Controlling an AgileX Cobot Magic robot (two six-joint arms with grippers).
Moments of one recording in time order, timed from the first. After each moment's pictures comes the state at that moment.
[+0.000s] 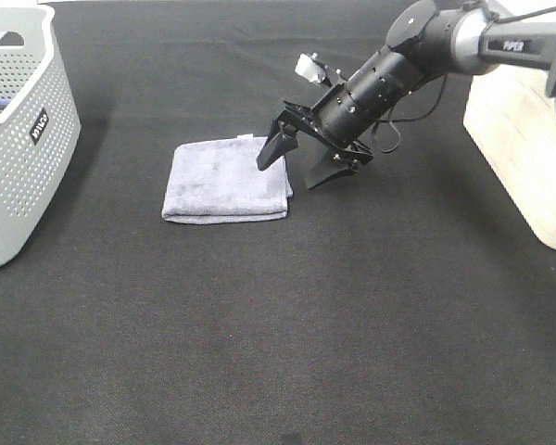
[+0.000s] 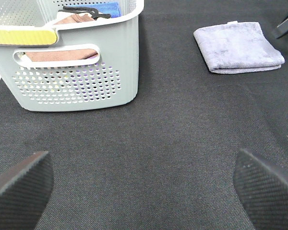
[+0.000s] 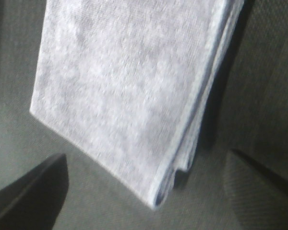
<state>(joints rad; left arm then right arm) 0.01 0.00 -0.50 -0.06 1.05 0.04 0.30 2.52 -2.07 0.70 1.03 -0.31</state>
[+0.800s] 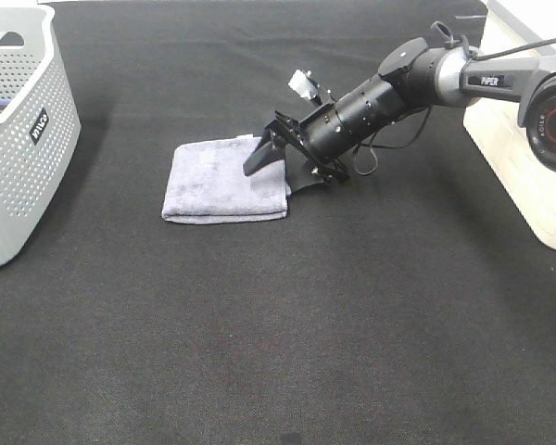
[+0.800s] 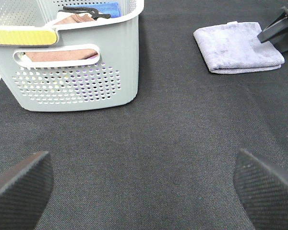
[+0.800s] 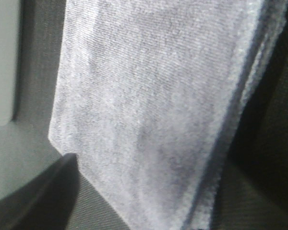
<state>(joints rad) 0.01 0.00 -0.50 -0.06 1.05 0.04 0.30 2.62 -2.09 0.90 1.00 -0.41</state>
